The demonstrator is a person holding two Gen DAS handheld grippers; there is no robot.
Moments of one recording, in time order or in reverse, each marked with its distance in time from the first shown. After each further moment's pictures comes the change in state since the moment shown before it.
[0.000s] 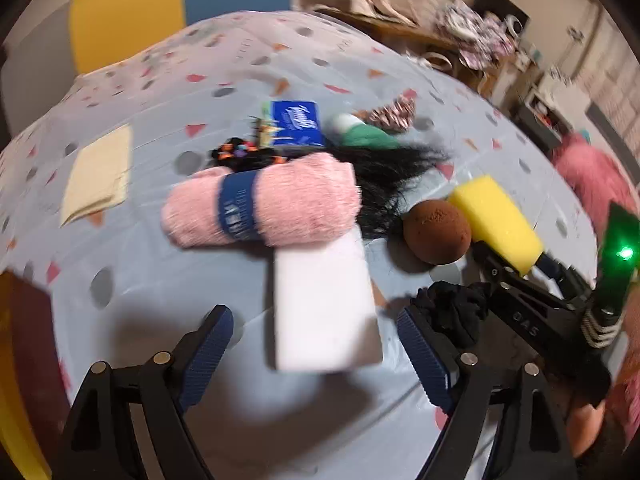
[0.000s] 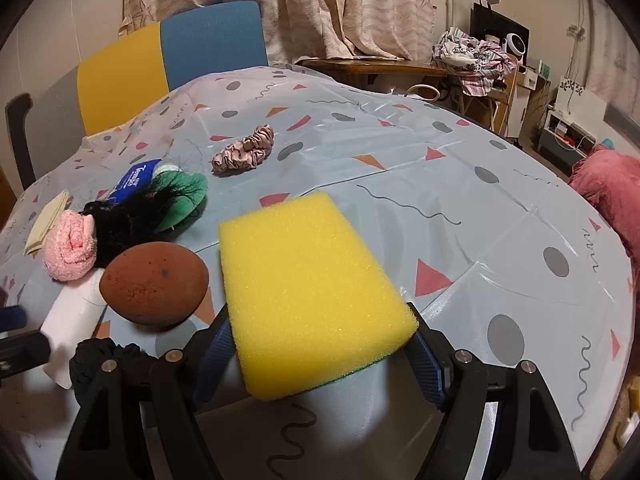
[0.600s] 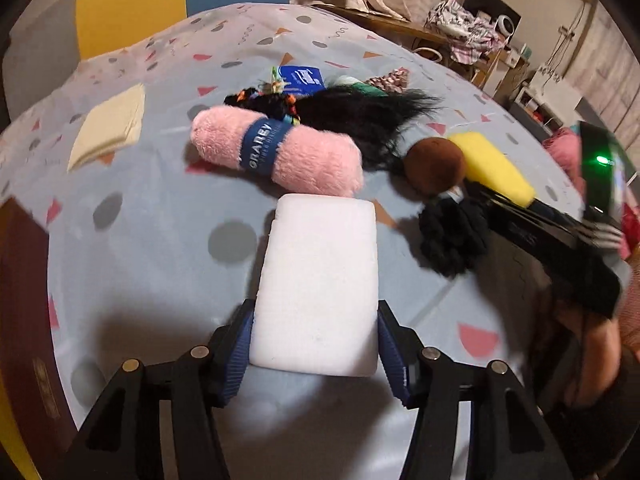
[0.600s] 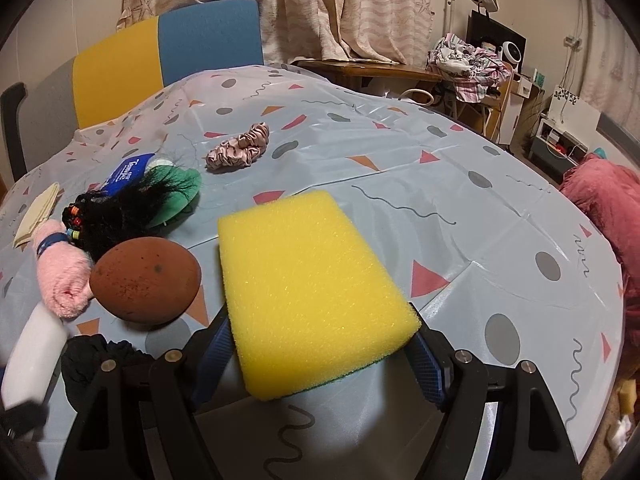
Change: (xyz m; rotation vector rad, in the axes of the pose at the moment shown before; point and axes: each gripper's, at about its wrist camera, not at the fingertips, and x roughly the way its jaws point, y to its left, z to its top) left arm -0.016 0.016 -0.066 -0.021 -0.014 -0.059; right arm 0.001 0.004 -0.001 -0.022 -0.006 -0.047
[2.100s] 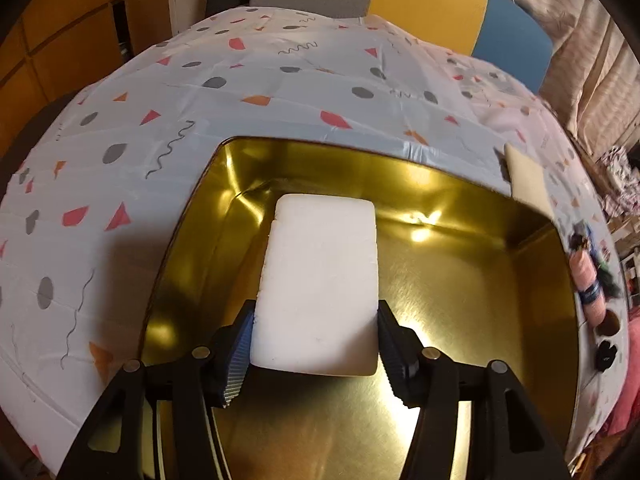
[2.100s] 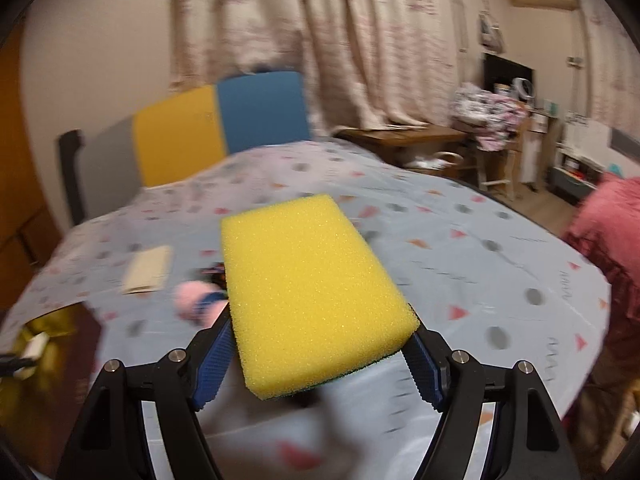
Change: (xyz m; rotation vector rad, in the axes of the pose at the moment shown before) left arm -0.114 0.345 -0.076 -0.585 -0.048 0.297; right arm -0.153 0.069 0.008 0.005 -0.210 0.187
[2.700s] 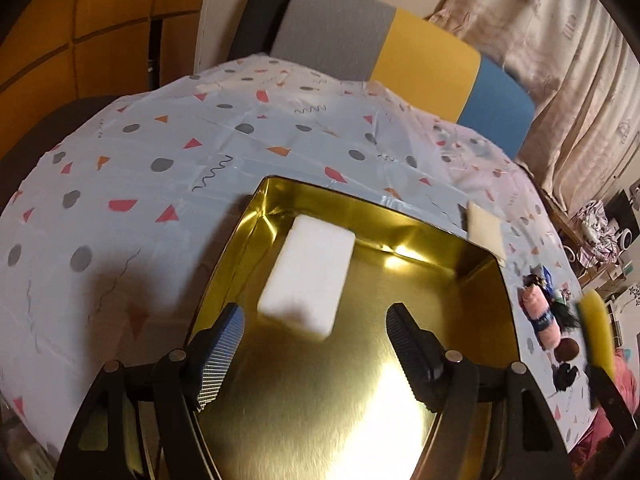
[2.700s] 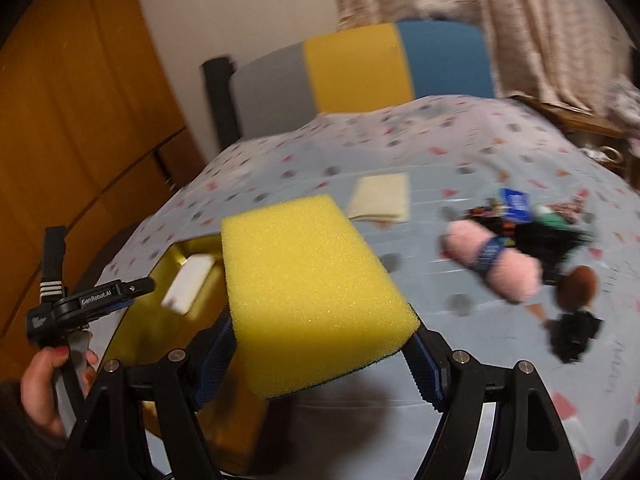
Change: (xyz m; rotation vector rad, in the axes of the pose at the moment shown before) left arm -0.078 0.018 -0.047 -0.099 -0.211 -0.088; right arm -0.001 0.198 -0.039 -0.191 0.231 0.483
